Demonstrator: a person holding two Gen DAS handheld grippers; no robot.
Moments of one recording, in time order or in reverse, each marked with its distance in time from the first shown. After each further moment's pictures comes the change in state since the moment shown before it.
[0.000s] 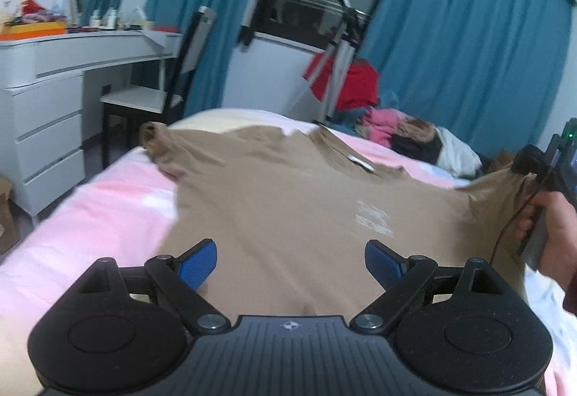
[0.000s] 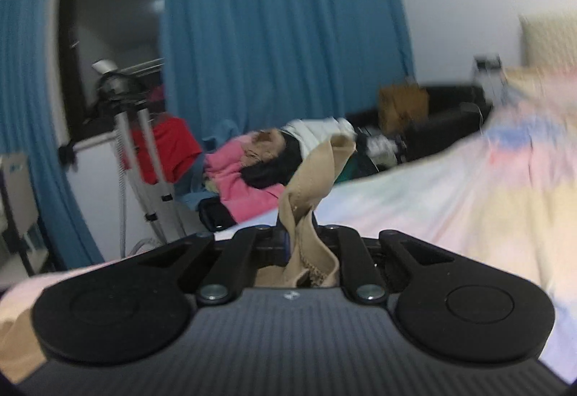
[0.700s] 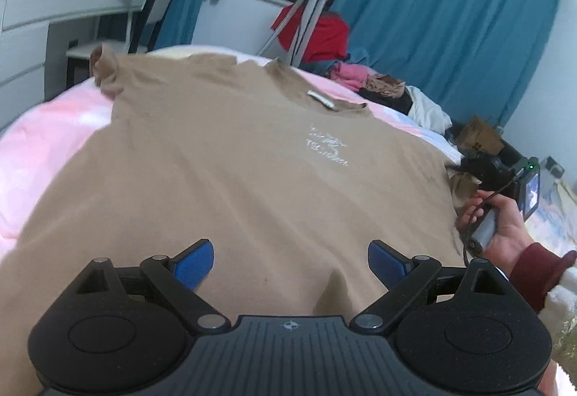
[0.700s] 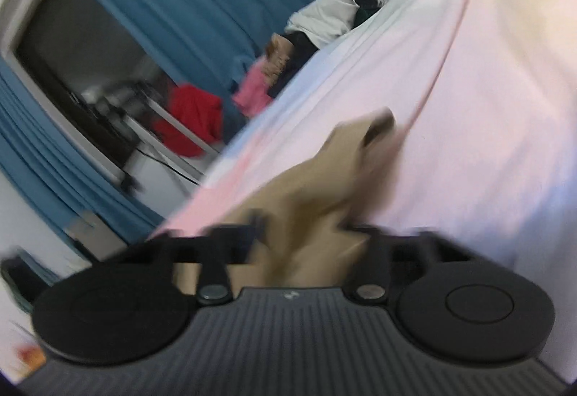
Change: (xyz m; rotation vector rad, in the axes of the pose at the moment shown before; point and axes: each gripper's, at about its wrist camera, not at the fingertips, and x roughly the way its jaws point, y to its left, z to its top) left arm 0.036 -0.035 -0.058 0.006 0.150 -0.117; right arm 0.114 -0.116 -0.093 0.524 0.324 0.238
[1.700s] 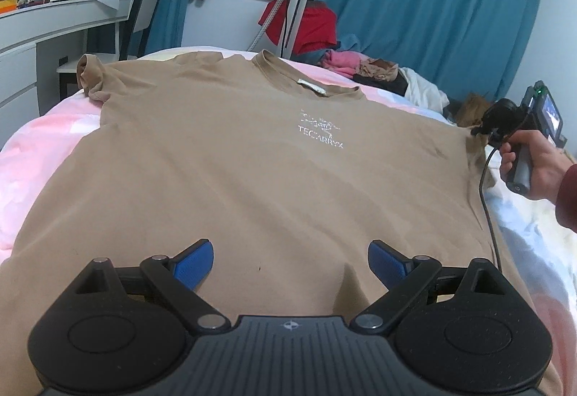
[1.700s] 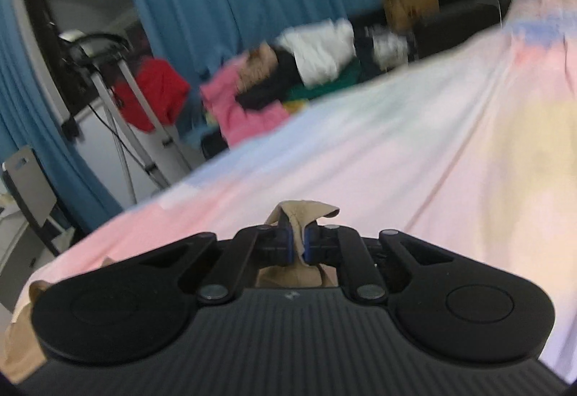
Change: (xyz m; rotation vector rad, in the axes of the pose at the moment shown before) left arm 0.005 -0.011 -0.008 0.108 0.018 0.017; right arm -0.011 0.039 0.063 -0.262 0.018 -0.190
